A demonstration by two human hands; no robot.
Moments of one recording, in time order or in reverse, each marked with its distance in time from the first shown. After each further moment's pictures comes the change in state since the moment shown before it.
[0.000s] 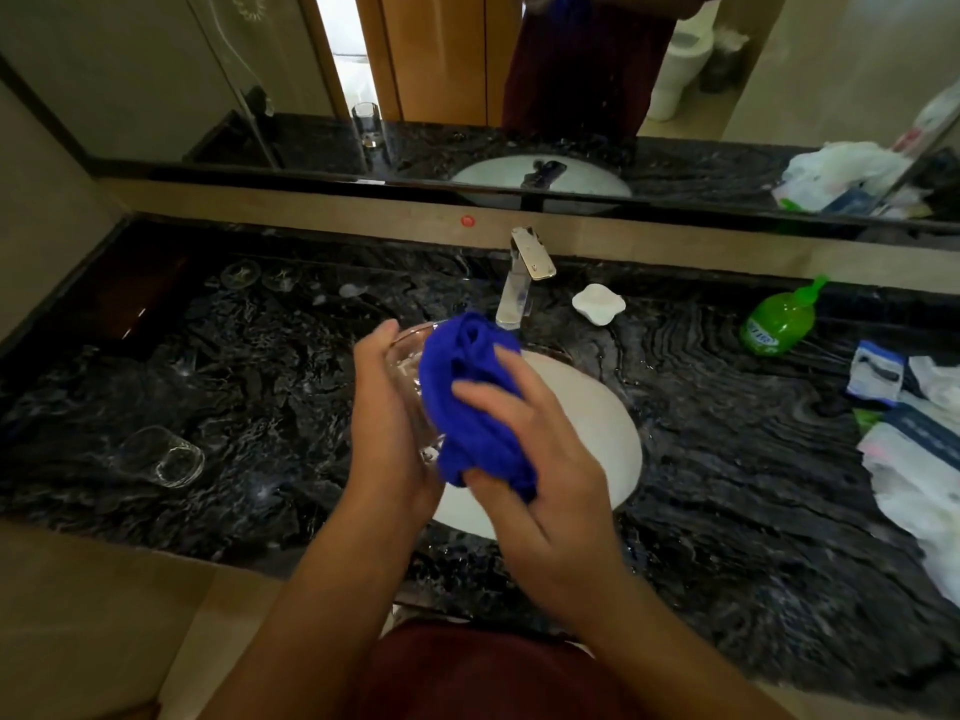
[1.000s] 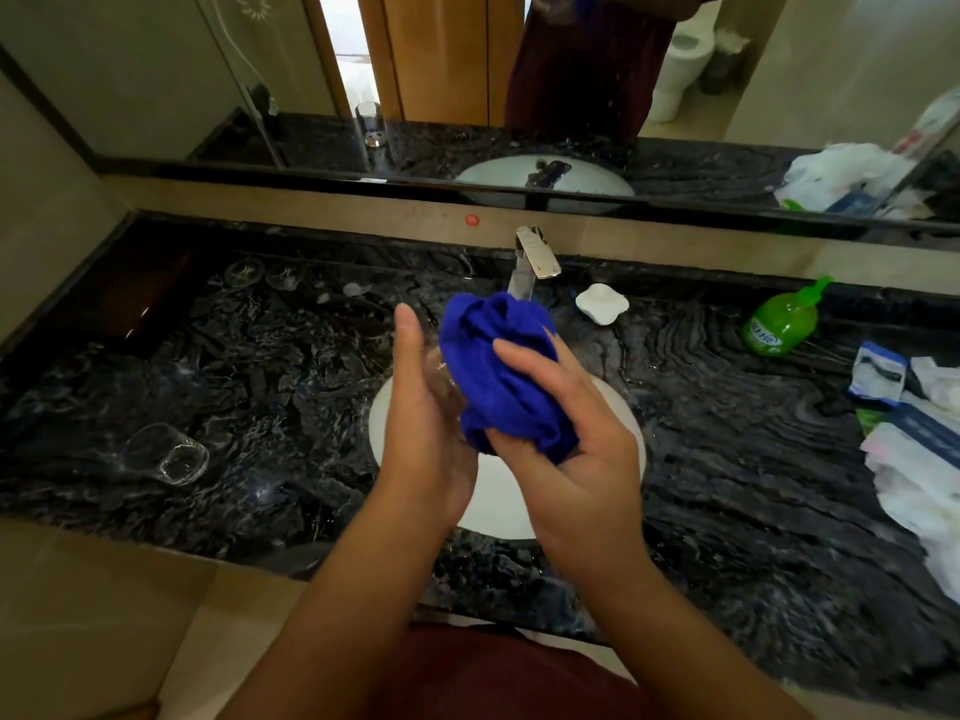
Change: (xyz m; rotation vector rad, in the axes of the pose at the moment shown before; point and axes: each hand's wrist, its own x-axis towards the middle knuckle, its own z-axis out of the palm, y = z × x) left_hand -0.007 -0.006 0.006 -0.023 -0.079 -0.104; right_hand 0.012 0.001 0.004 0.203 0.179 0.102
